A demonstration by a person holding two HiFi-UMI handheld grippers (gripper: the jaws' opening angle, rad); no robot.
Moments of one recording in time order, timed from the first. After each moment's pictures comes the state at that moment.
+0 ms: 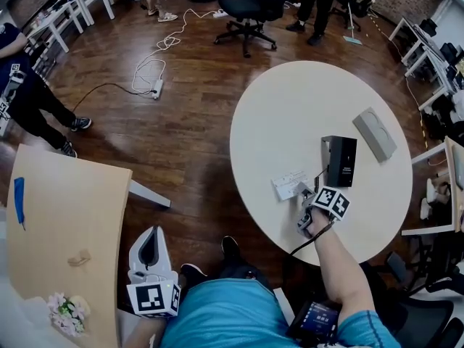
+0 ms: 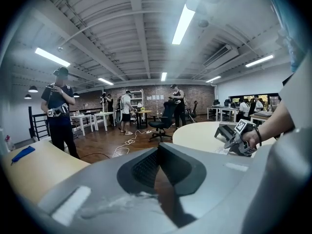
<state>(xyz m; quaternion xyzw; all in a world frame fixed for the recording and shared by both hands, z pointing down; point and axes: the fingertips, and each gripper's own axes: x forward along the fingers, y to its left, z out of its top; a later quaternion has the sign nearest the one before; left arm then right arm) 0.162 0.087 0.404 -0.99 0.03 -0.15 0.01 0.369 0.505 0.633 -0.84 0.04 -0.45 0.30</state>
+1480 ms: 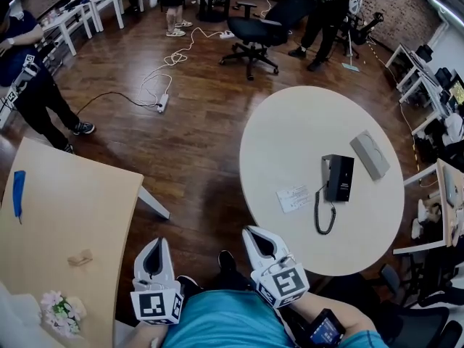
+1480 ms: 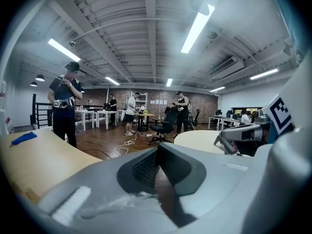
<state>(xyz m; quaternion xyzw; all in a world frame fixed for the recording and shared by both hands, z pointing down) 0.120 0.059 0.406 -0.99 0.04 -0.12 -0.05 0.192 0.245 0.411 -0.89 0.43 -0.14 -0.02</state>
